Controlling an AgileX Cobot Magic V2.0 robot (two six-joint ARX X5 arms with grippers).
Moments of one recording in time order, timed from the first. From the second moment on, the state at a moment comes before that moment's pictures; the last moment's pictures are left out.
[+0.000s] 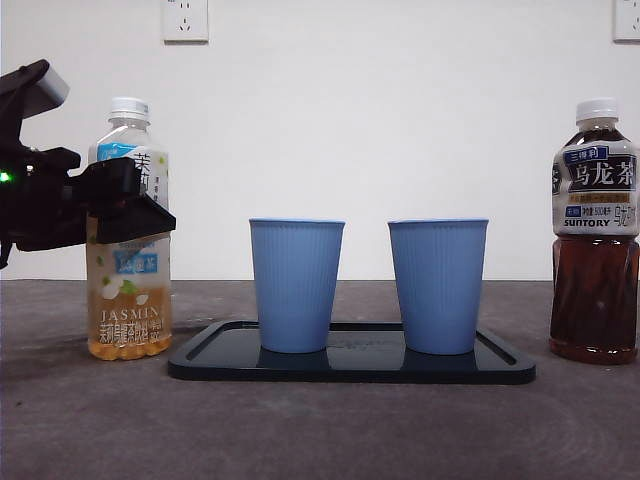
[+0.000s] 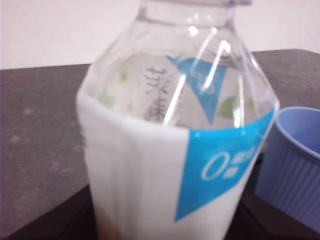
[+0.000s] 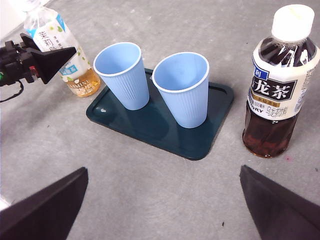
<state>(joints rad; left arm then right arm) -0.32 1.51 0.35 1.03 0.16 -0.03 0.26 0.40 0.76 -0.88 -0.34 0.11</state>
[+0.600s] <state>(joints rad) -0.44 1.12 0.53 0.07 -0.12 0.02 0.26 0.40 0.76 -0.87 -0.34 0.07</state>
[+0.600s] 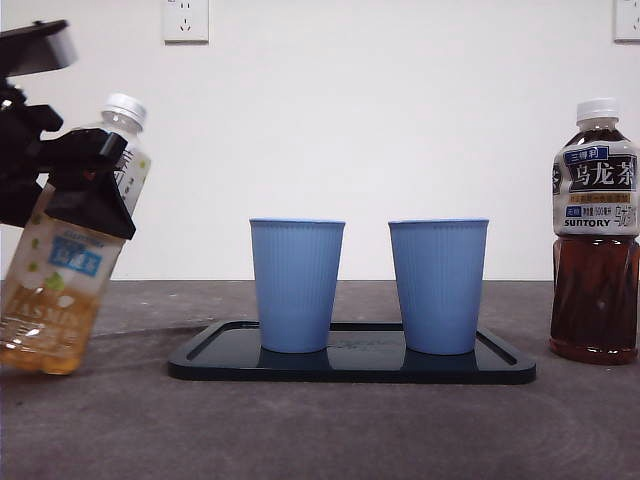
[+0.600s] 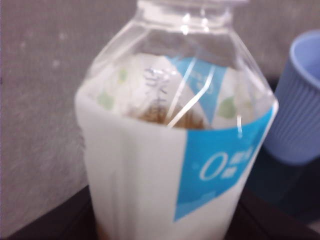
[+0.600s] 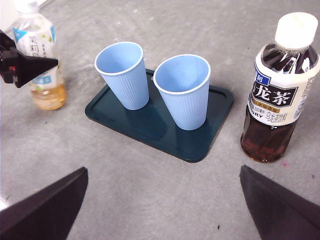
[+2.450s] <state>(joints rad) -0.82 1.54 1.07 -0.47 -0.98 0.88 0.27 0.40 0.76 -0.85 -0.34 0.06</state>
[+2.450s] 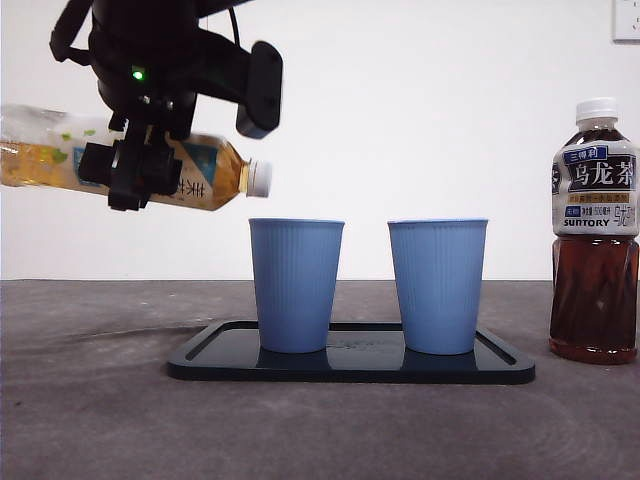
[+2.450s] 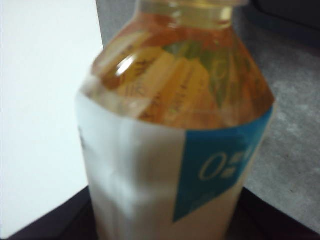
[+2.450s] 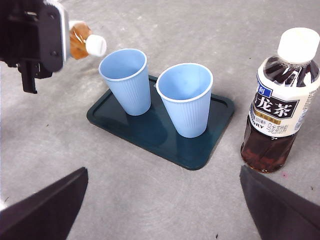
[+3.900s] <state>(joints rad) -0.74 1.33 1.07 -0.57 -0.68 0.11 0.29 0.40 0.76 -0.85 -0.34 0.06</state>
